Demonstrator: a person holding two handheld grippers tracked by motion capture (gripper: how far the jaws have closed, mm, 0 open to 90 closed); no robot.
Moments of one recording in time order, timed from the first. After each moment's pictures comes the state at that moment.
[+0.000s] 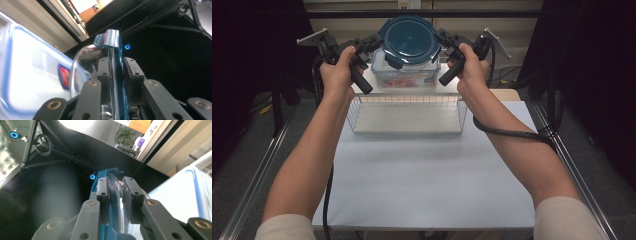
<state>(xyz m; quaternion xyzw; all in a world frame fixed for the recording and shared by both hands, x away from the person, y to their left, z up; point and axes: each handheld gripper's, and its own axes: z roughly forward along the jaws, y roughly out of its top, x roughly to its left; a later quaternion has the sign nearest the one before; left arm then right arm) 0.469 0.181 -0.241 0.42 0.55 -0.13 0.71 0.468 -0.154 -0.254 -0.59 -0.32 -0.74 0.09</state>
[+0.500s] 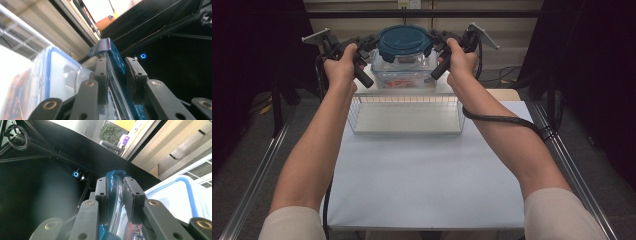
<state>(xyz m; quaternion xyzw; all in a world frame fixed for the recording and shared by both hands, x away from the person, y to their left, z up) 0.494 0.182 -0.253 0.41 0.59 -0.08 0.69 0.503 -0.137 -0.258 -0.62 -0.35 -0.69 0.07</state>
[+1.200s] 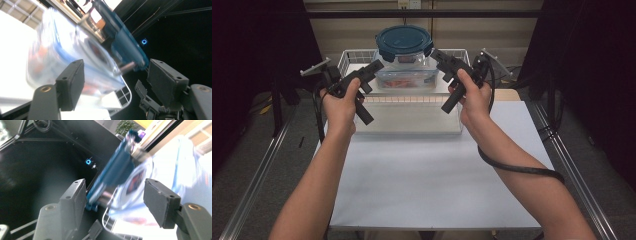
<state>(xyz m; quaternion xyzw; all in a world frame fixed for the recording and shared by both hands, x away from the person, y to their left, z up) 0.404 0.178 -0.287 0.47 0.54 -0.03 0.70 0.415 -0.149 -0.285 -0.55 -0.40 -0.73 0.06</state>
